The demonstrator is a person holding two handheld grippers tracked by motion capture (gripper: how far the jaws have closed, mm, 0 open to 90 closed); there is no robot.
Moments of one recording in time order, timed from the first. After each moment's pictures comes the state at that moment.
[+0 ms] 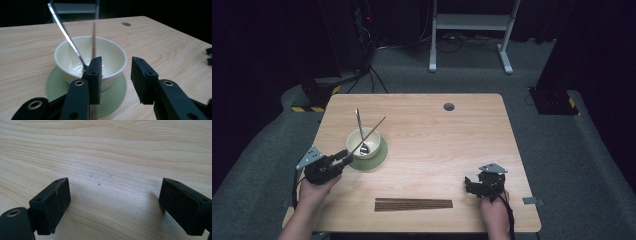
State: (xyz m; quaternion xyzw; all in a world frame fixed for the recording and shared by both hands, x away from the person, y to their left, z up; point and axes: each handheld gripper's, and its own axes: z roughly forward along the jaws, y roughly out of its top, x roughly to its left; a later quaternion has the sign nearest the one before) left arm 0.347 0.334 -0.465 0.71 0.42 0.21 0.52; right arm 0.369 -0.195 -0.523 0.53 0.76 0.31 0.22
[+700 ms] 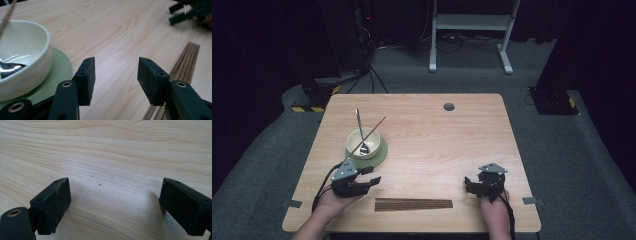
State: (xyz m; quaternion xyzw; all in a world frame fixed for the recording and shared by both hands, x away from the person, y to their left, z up) left arm 0.328 0.254 -0.481 0.81 0.33 0.15 0.47; right arm 0.370 -0.194 -0.524 0.53 0.76 0.32 0.22
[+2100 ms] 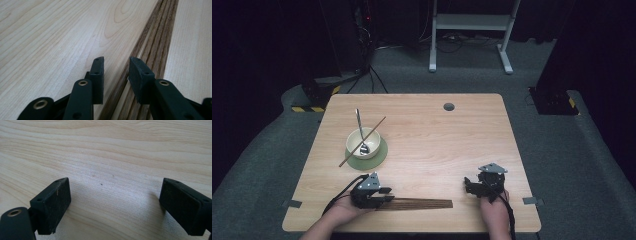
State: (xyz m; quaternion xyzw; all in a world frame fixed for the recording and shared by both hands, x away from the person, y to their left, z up) left arm 0.328 0.217 -0.514 0.89 0.25 0.07 0.37; right arm 0.369 -0.195 -0.522 0.52 0.77 0.31 0.21
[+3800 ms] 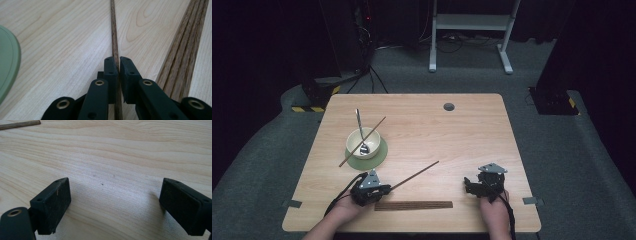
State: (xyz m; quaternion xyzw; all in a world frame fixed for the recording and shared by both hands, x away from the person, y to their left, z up) left arm 0.331 0.217 -0.516 0.88 0.28 0.13 0.37; right arm 0.368 -0.194 -0.522 0.52 0.77 0.31 0.20
